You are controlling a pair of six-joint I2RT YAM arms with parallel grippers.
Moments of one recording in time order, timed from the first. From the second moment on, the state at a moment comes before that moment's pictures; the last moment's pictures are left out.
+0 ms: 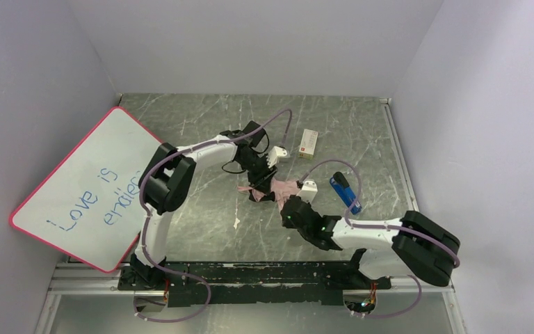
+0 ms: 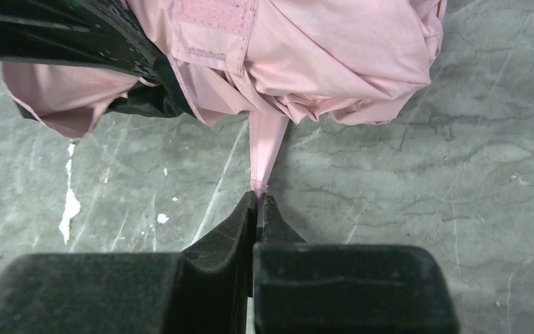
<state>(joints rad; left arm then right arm) -0.65 2.14 1.52 -0.63 0.68 0.53 1.01 1.29 0.36 0.17 0.48 0.85</state>
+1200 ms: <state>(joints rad) -0.79 2.05 1.40 -0.51 0.40 0.47 0.93 1.08 0.22 0.38 0.42 1.09</state>
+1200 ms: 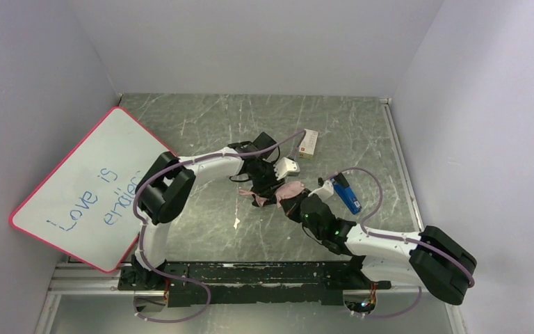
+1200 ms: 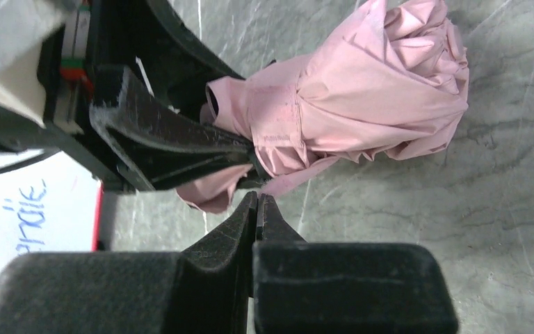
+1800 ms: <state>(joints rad) -0.83 2.05 1.39 -0.43 0.29 0.46 0.77 1.22 0.34 0.35 0.39 1.31</state>
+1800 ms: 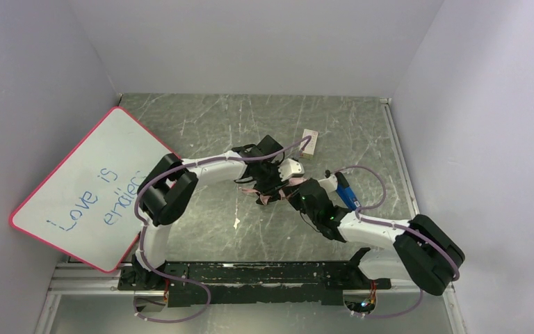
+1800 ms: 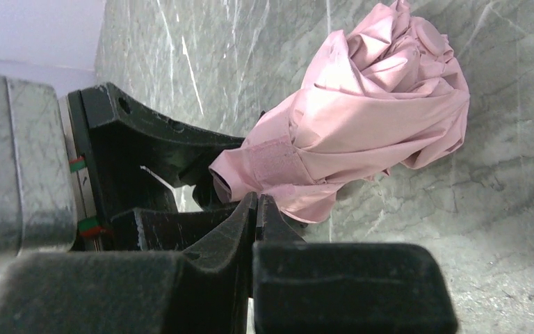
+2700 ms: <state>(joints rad) -0.84 2.07 1.39 -0.33 0.19 0.49 0.69 1.36 0.37 0.46 0.38 1.46</state>
